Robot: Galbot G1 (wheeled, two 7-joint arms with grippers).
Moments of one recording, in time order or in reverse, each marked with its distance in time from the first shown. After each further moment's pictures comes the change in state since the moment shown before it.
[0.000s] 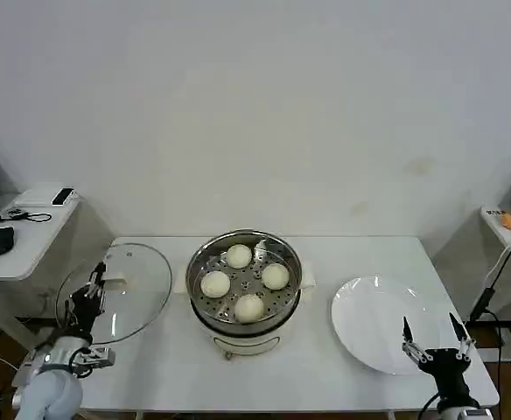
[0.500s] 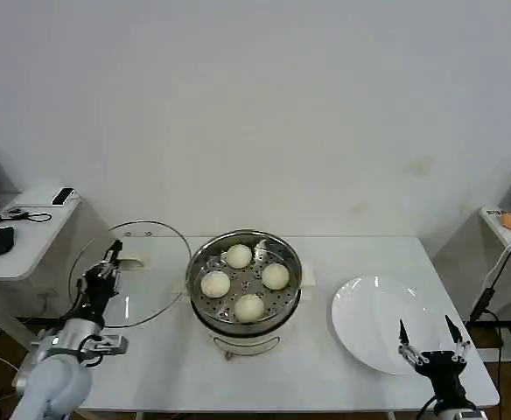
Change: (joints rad) left arm -0.026 0.067 0.092 -0.185 -0.004 0.120 0.104; right arm -0.009 0.013 -0.014 0.000 -0.031 0.005 -0.004
